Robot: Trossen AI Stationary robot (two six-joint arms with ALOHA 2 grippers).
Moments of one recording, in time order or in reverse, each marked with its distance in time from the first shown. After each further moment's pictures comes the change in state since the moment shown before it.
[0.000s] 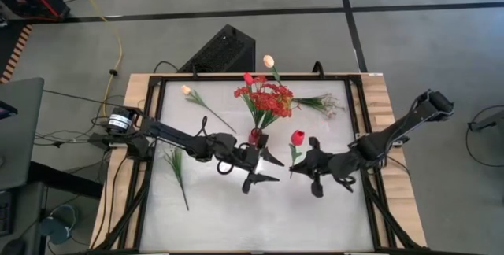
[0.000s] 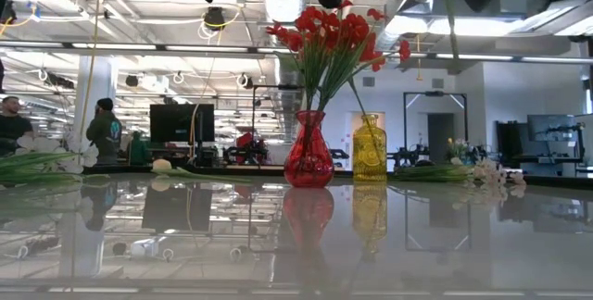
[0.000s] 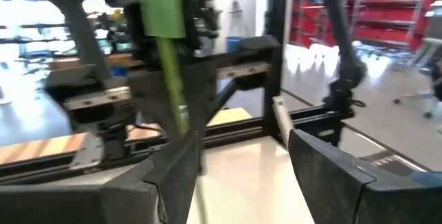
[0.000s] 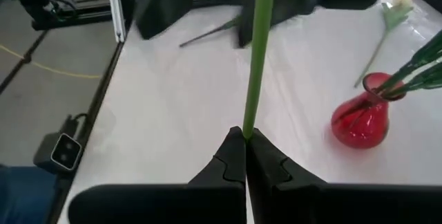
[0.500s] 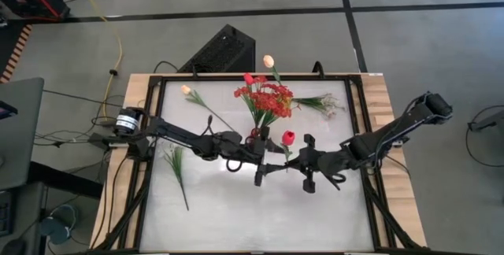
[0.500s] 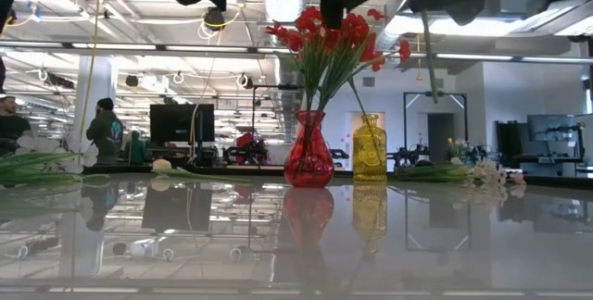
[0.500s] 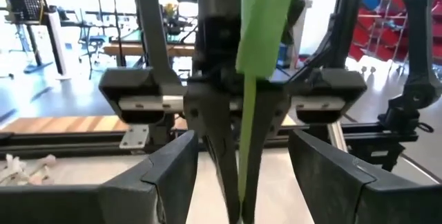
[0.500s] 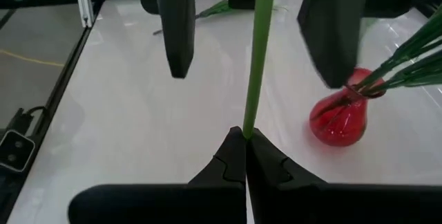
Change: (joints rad) left arm 0.027 0.065 0.053 0.016 -0.156 -0.065; right arm -0.069 0.064 0.000 0.014 -0.007 -0.054
